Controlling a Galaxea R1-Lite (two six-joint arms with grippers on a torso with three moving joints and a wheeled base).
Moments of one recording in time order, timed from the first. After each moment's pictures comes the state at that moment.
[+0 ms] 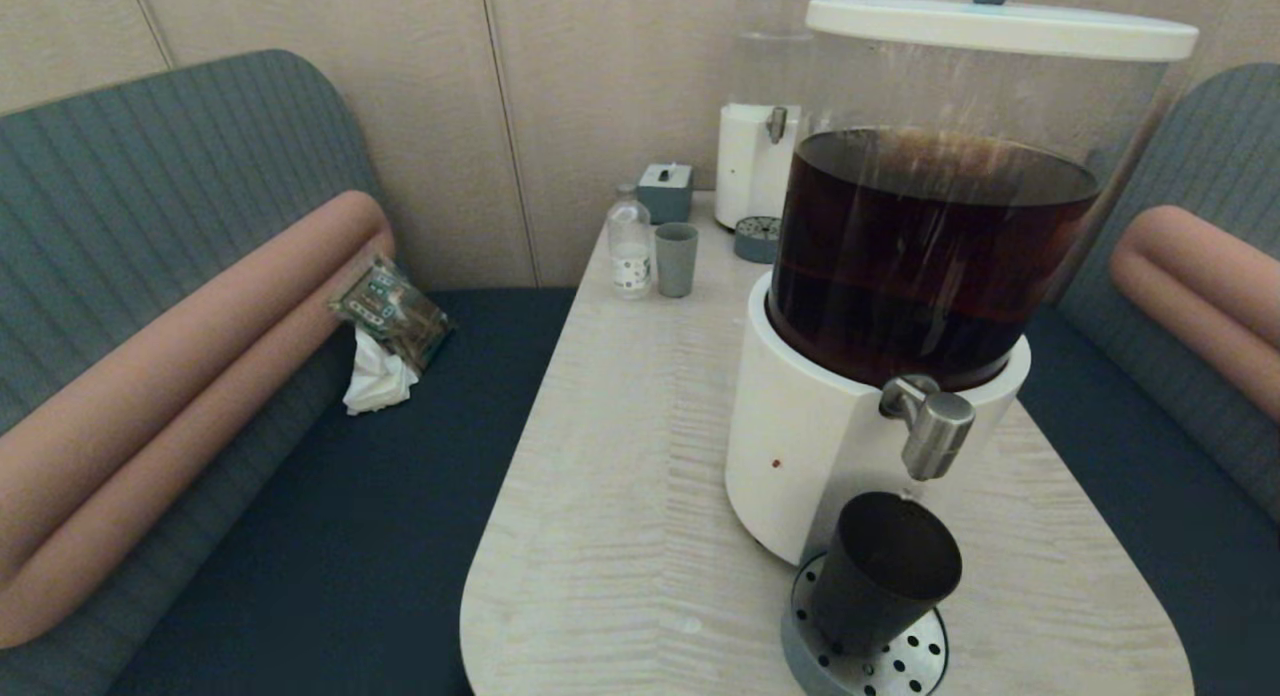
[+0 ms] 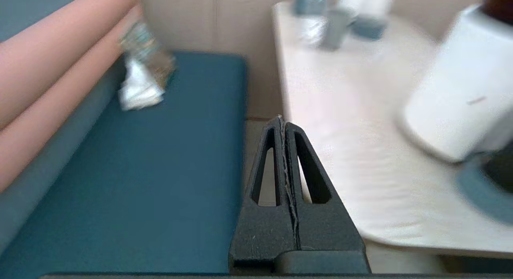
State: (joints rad) left arm 0.00 0.09 -0.39 0.18 -0.10 -0.14; right arm -0.01 0.00 0.00 -0.02 0.00 -0.01
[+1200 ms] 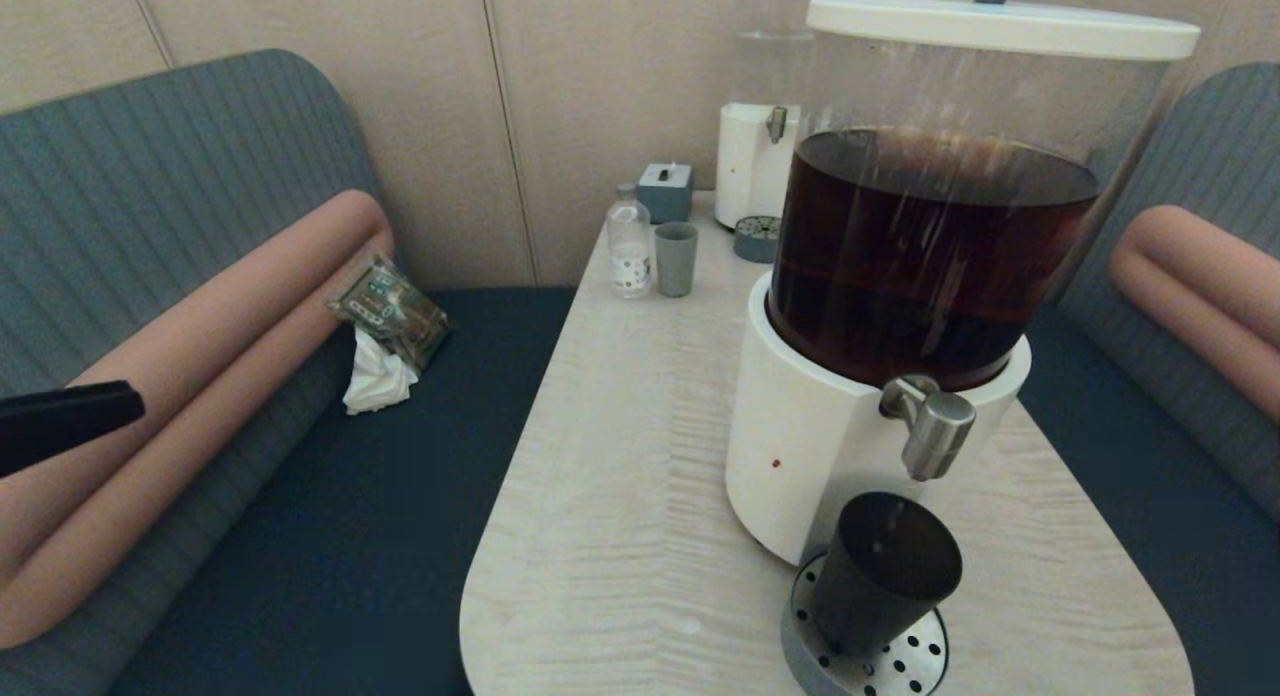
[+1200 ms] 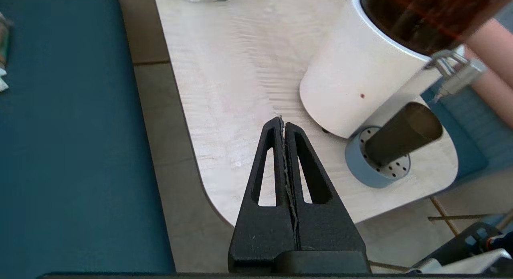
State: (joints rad) left arm 0.00 0.85 -0.89 0.21 -0.50 -0.14; right arm -0.01 0.00 0.00 -0.02 0.00 -0.01
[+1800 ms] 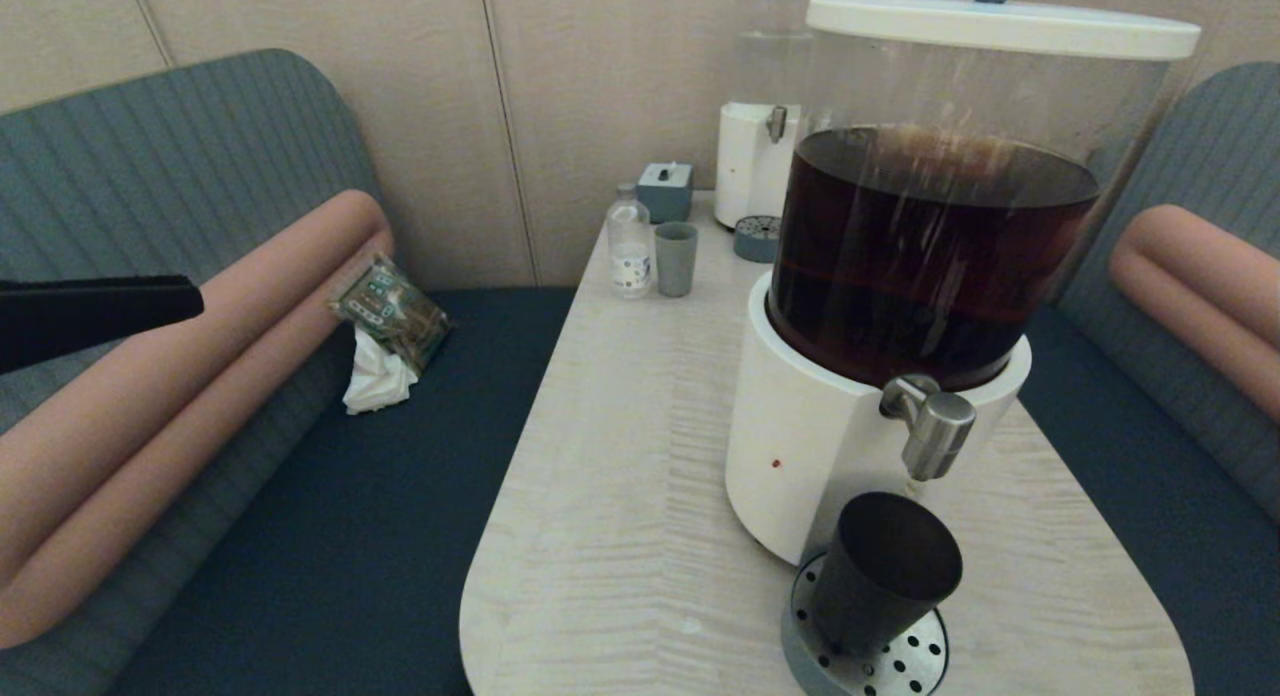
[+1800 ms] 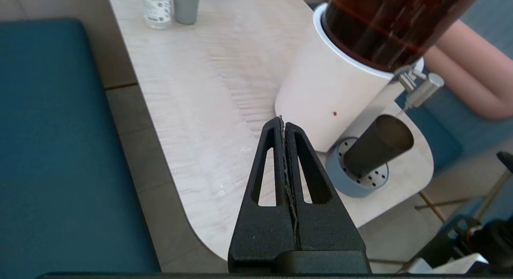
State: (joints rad) left arm -0.11 0.96 -1.03 0.18 -0.51 -0.12; right arm -0.01 0.00 0.00 -0.02 0.00 -0.01
